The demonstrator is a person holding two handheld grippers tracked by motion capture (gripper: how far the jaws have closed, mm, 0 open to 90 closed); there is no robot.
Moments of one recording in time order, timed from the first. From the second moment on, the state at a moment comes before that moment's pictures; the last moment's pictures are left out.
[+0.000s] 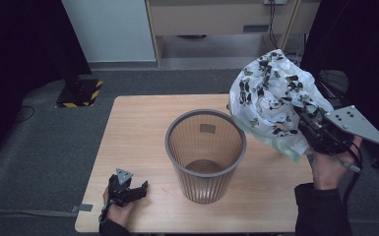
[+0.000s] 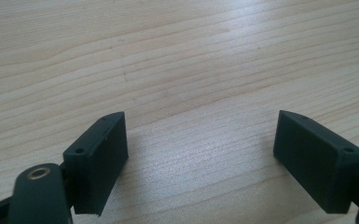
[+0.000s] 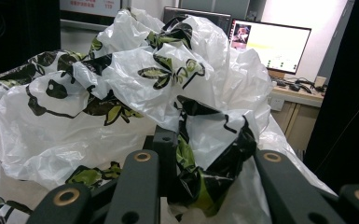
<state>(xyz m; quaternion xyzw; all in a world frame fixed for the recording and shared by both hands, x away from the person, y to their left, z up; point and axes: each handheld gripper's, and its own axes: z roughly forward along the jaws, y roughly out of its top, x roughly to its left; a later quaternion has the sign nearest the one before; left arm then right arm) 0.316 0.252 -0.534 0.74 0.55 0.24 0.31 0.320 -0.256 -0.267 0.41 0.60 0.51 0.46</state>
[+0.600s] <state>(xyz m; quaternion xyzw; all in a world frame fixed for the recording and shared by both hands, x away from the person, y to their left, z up) 0.316 0.252 -0.534 0.74 0.55 0.24 0.31 0.278 -0.216 -0.273 0.39 0.58 0.55 0.45</state>
